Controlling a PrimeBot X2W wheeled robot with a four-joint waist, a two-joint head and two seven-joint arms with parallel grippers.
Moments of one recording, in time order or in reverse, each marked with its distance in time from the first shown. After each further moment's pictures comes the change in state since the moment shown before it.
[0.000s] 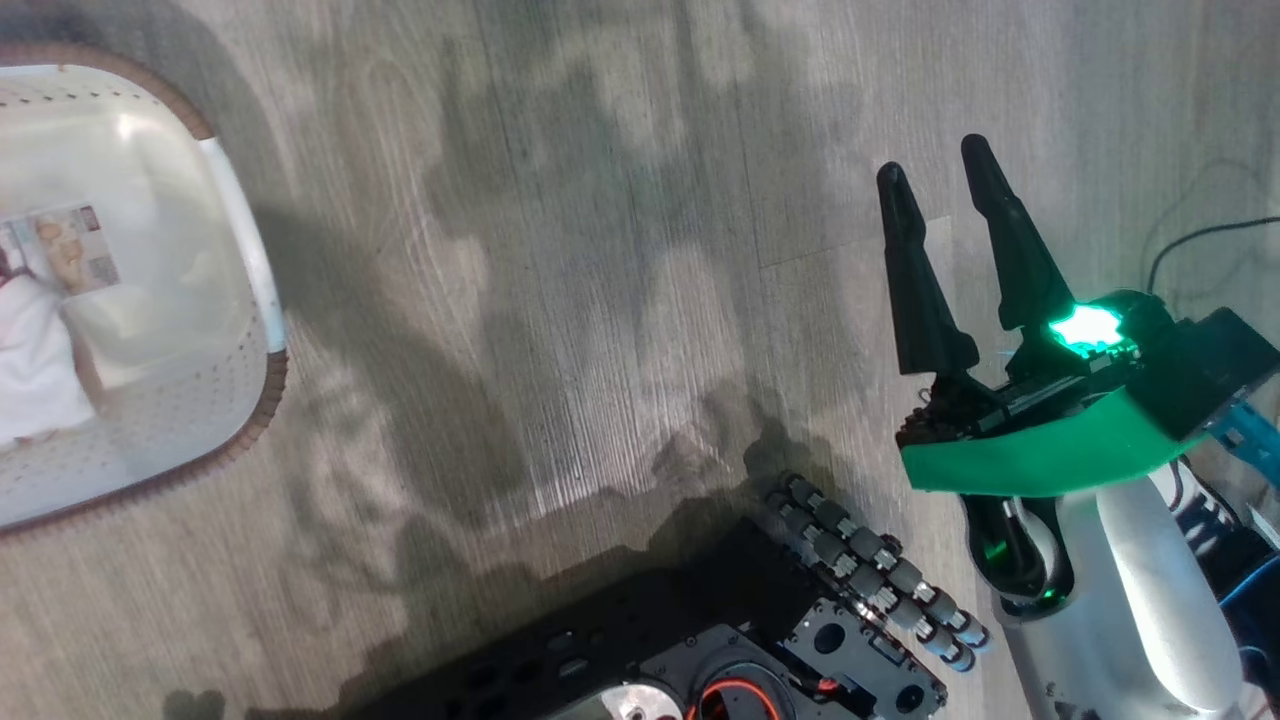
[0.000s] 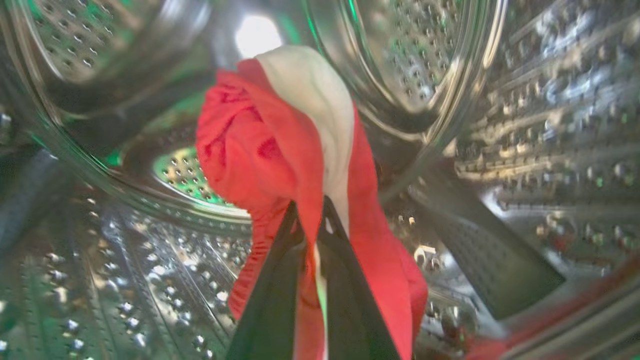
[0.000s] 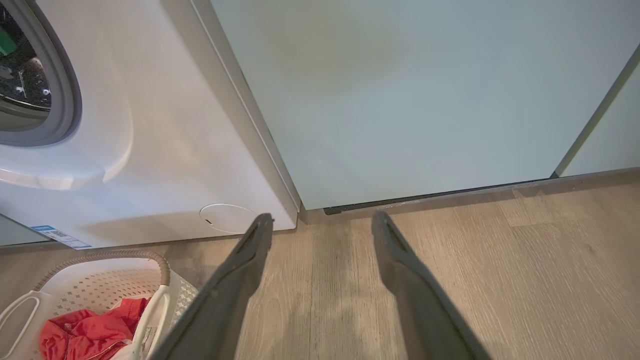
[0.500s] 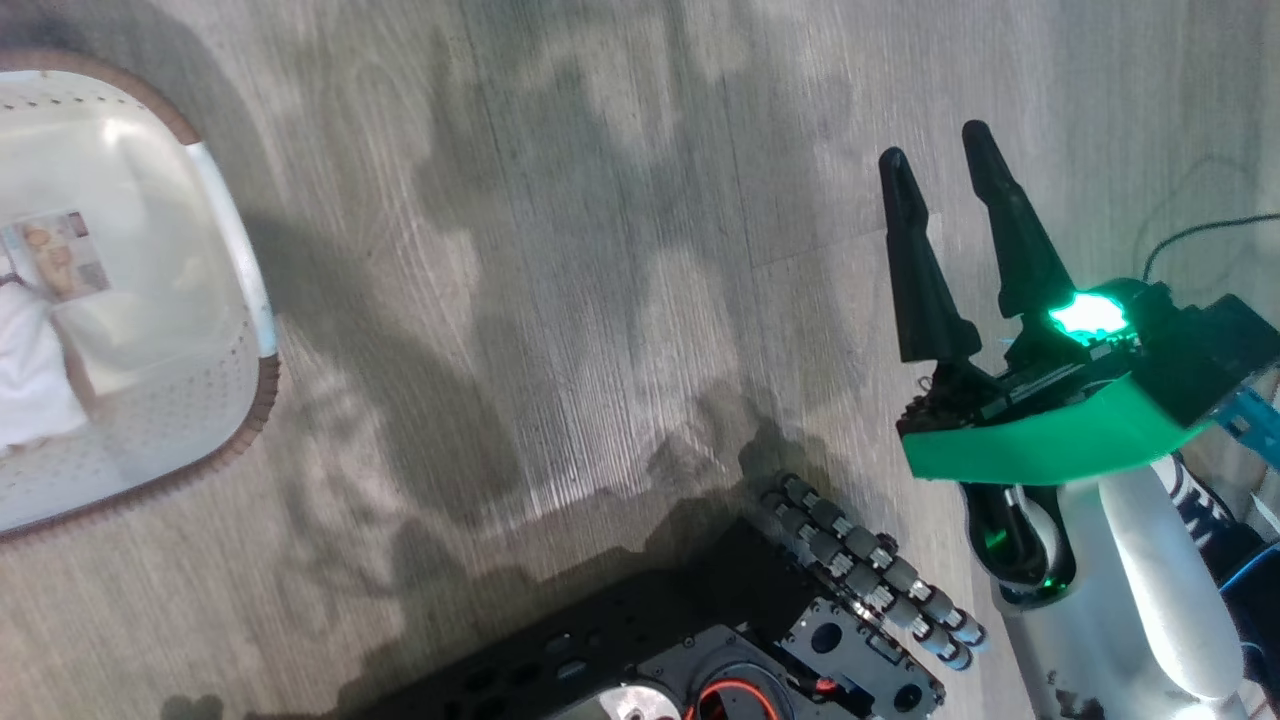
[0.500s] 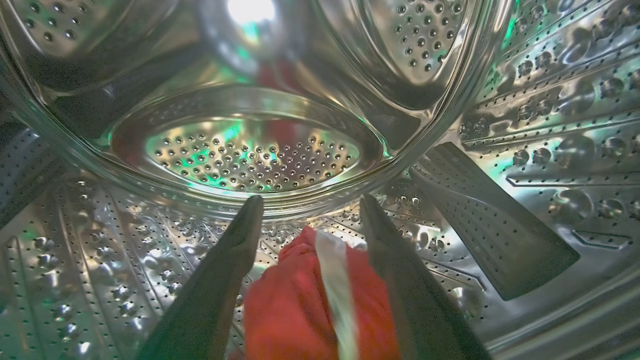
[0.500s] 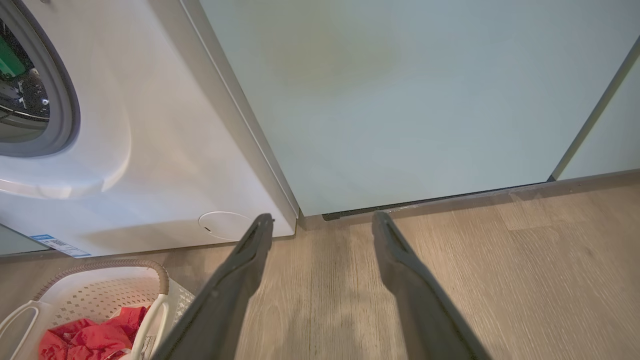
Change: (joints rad) left arm -0.036 0.011 -0.043 0.093 0.008 -0.007 -0.009; right arm -0.018 0.000 0.004 0.005 0.025 0.000 0.000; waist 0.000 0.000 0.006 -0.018
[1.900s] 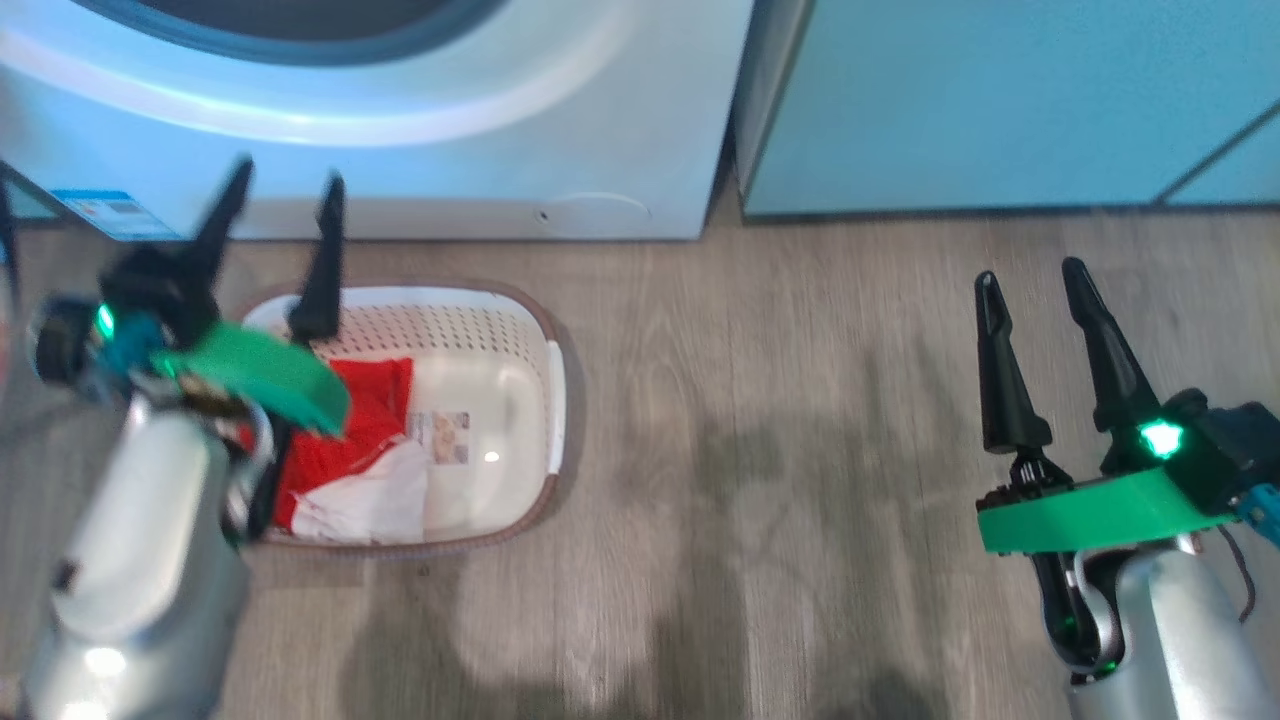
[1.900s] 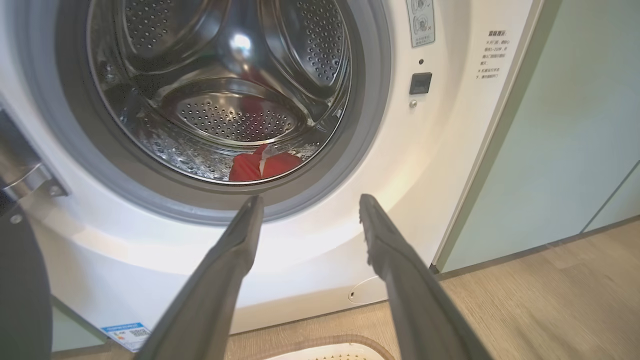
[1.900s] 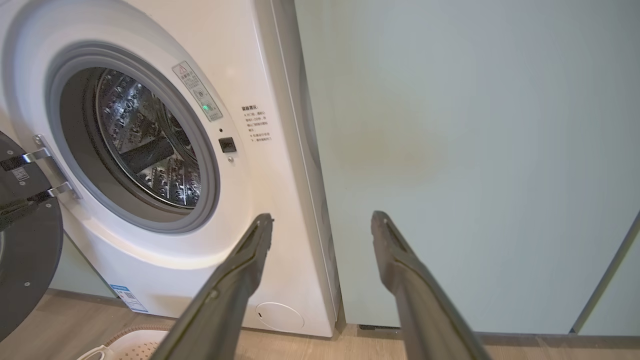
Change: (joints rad) left arm 1.306 -0.236 0.005 -0.693 -0.209 0.137 -0.071; right arm 0.171 0.000 -0.195 0.067 -0.204 0.000 0.000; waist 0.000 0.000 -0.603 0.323
